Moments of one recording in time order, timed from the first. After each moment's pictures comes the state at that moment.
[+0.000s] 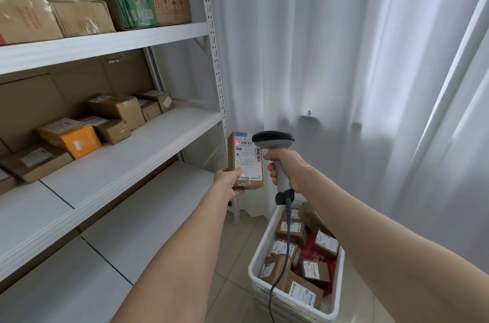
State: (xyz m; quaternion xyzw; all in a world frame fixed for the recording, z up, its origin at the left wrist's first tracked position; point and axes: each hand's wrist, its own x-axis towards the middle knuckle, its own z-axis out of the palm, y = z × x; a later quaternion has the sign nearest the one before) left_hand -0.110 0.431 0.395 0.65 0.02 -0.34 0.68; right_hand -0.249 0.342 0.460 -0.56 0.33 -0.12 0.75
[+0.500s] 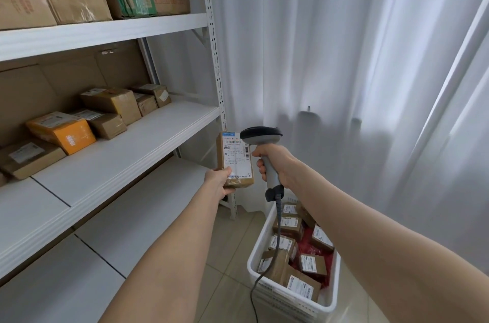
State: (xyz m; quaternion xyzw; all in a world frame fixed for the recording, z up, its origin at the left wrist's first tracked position) left_hand -0.077 0.453 0.380 0.66 0.04 -0.34 0.67; right_hand -0.222 0.373 0.468 -0.58 0.34 -0.10 0.74
